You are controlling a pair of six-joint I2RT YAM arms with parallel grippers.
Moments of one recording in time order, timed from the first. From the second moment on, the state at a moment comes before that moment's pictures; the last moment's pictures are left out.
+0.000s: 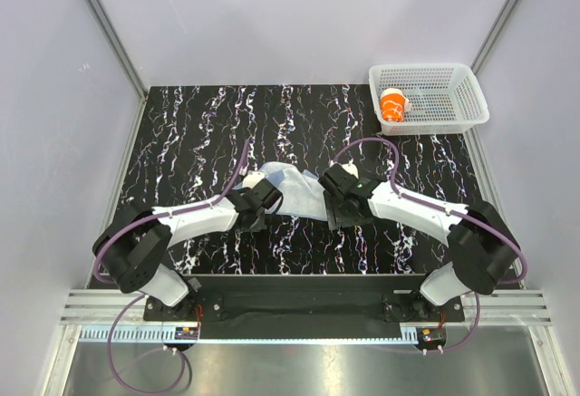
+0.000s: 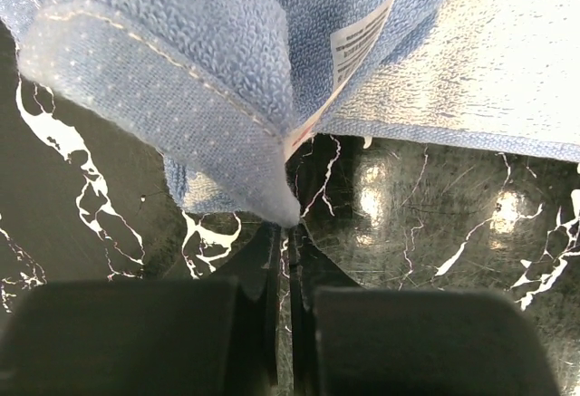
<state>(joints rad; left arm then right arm) -0.78 1.51 0.78 -0.50 -0.40 -0.73 0.78 1.52 0.98 -0.73 0.24 0.59</state>
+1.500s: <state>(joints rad) -0.65 1.05 0.74 -0.59 -0.22 -0.65 0.55 1.43 0.75 -0.44 0.00 0.75</state>
